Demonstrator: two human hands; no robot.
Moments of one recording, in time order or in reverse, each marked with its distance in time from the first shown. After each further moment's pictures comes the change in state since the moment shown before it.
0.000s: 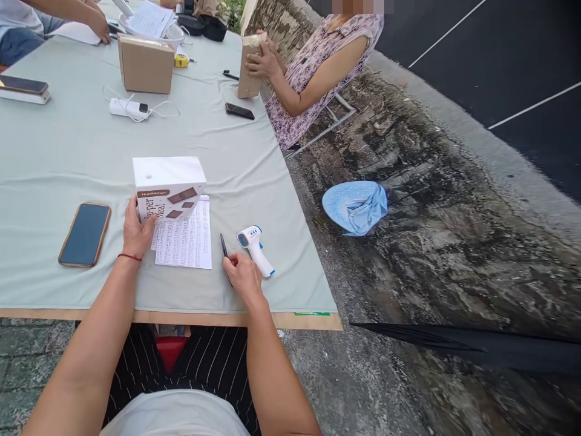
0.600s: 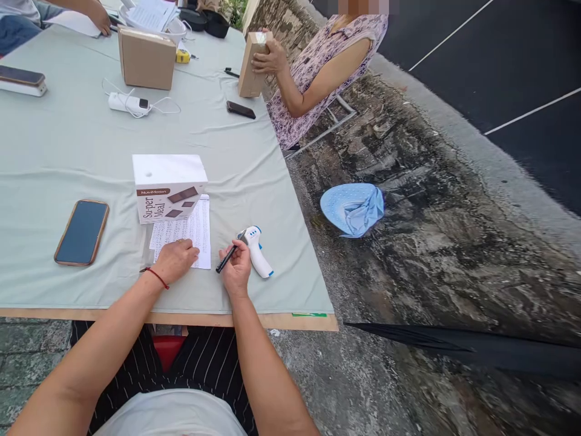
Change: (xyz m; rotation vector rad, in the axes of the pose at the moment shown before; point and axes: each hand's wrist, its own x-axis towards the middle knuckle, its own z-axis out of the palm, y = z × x) left_hand -0.064 0.048 0.043 0.608 -0.746 0.439; right_hand 0.001 0.000 0.035 0.743 0.192 -0.142
